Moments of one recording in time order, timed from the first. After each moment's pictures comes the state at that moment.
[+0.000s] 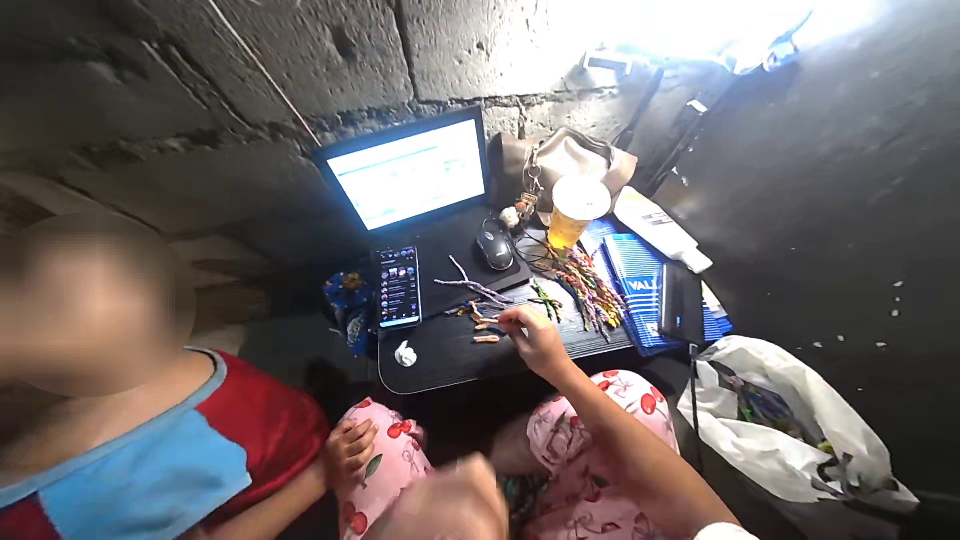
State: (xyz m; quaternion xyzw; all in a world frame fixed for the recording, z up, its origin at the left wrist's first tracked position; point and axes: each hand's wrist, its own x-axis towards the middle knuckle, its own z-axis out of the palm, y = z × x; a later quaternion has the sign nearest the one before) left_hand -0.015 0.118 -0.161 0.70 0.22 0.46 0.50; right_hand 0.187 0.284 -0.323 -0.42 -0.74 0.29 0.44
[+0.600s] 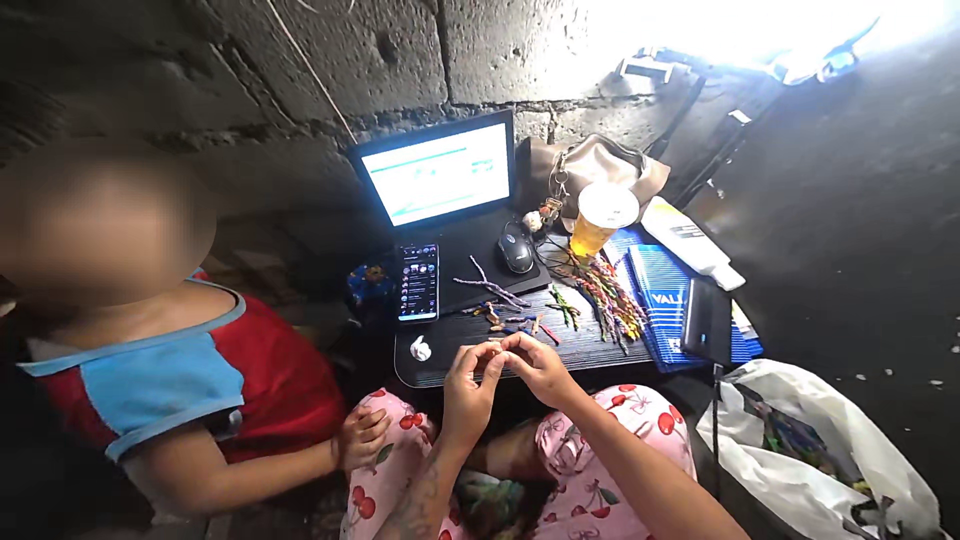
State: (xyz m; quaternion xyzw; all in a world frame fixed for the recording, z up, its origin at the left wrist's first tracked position) left_hand 0.028 0.200 -0.296 0.57 0.53 0.55 0.28; right_hand 0.175 0.254 -0.311 -0.31 -0.66 0.54 0.42
